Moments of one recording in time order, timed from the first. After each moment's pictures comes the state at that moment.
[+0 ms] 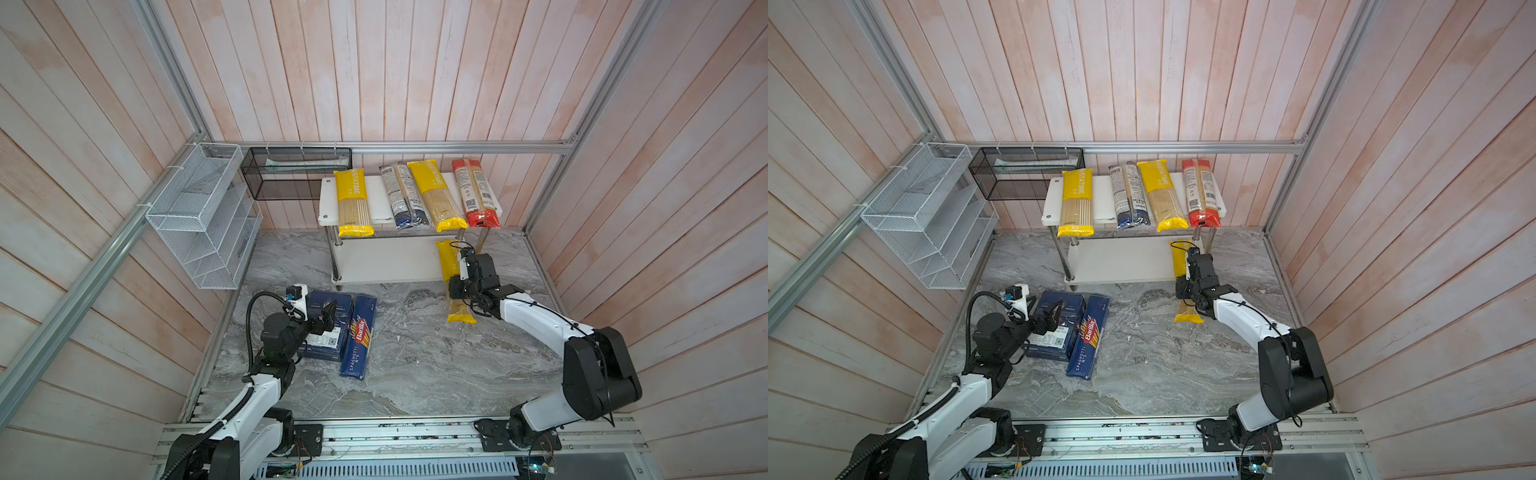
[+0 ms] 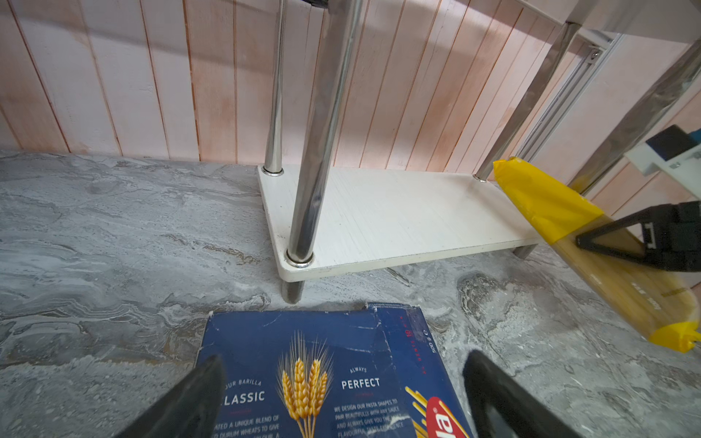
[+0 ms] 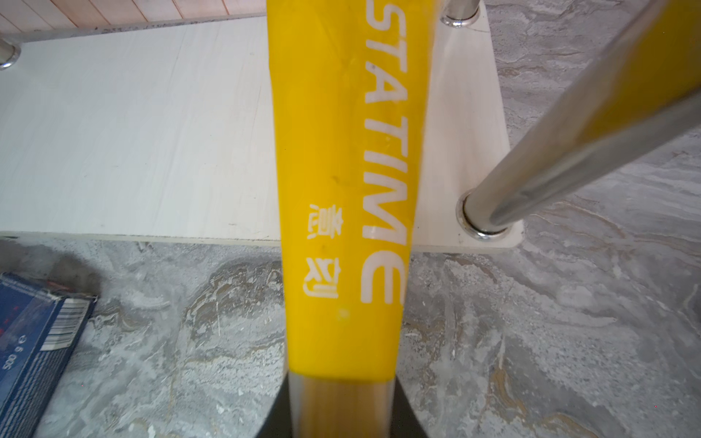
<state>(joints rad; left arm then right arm) -0.11 0.97 0.25 0.52 0.29 -0.18 0.35 1.54 0.97 -0.18 0.05 0.25</state>
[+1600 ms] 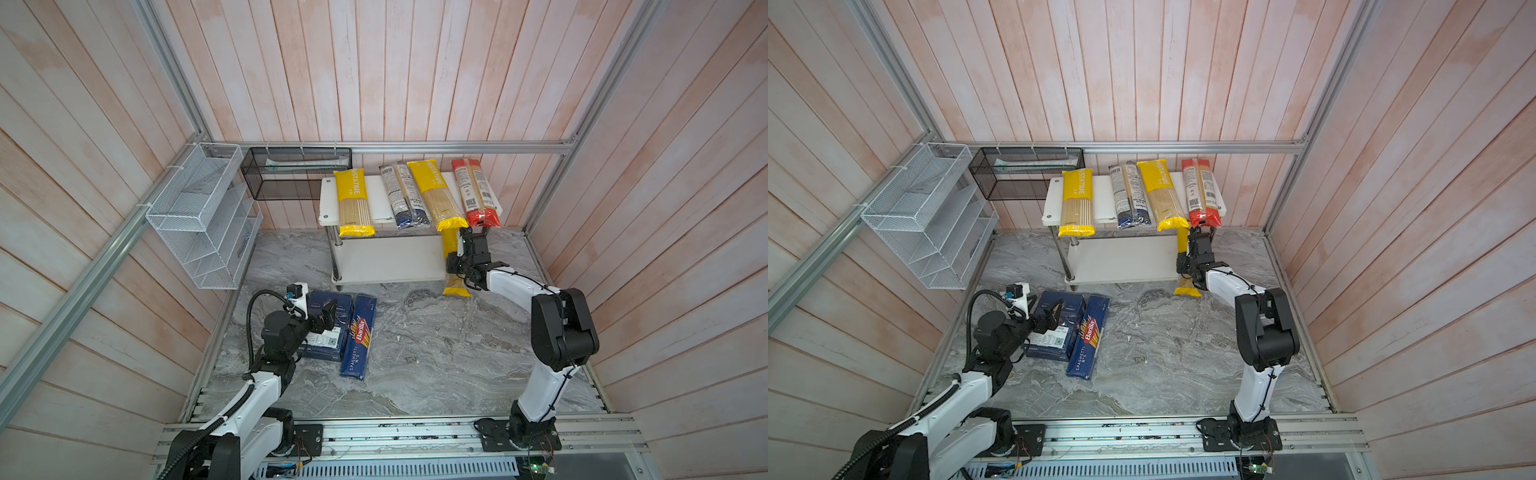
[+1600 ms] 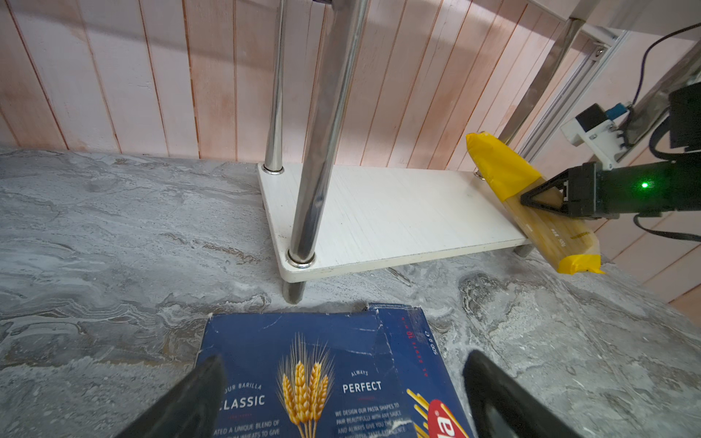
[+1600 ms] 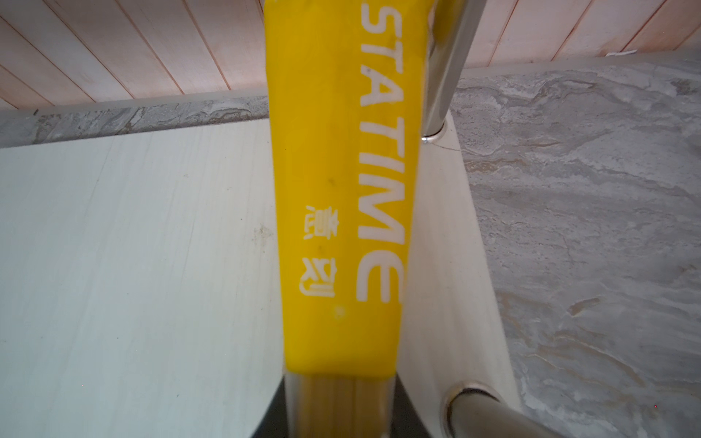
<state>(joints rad) -0.11 0.99 0.27 0.51 0.29 -0.18 0.27 1.85 1.26 -0.08 0.06 0.23</state>
